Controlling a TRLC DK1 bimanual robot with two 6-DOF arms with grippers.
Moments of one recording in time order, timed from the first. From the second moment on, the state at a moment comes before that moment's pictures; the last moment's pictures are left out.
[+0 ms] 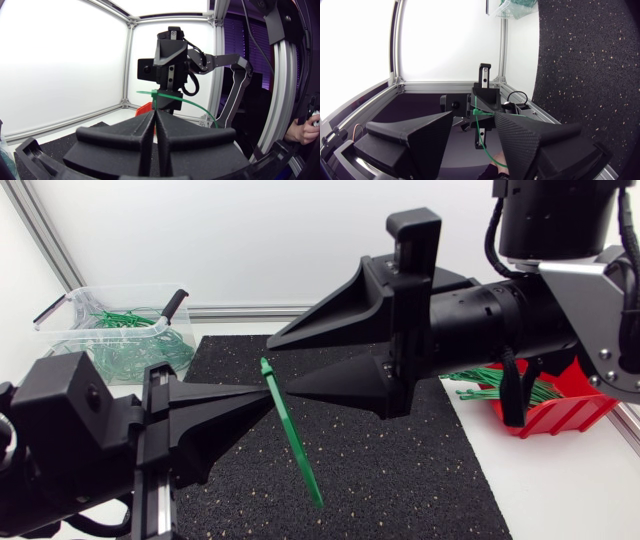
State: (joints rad) left arm -0.76 0.75 0.38 0.45 0.42 -0.12; right arm 0.62 1.21 0.94 -0.04 -1.01 1.30
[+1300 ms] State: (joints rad) left arm -0.88 0.76 0.38 0.35 0.23 0.18; right arm 0.58 1.28 0.97 -0.15 -1.13 0.93
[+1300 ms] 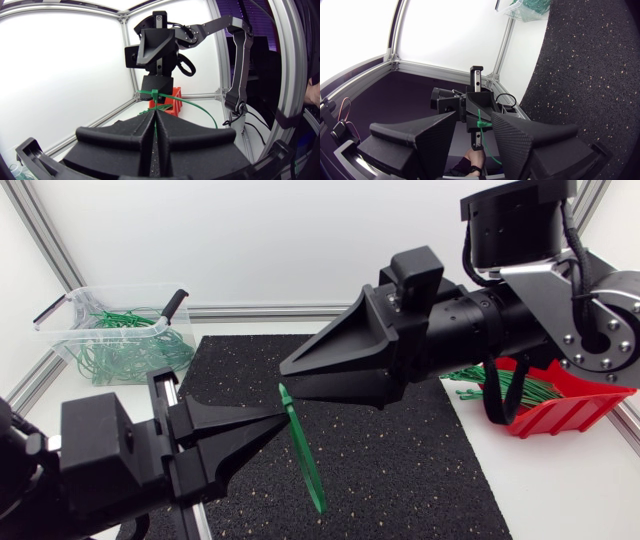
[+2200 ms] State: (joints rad) left arm -0.94 0.78 0.38 0.35 0.15 0.21; right arm 0.58 1.29 0.94 -0.15 -1.11 0.91
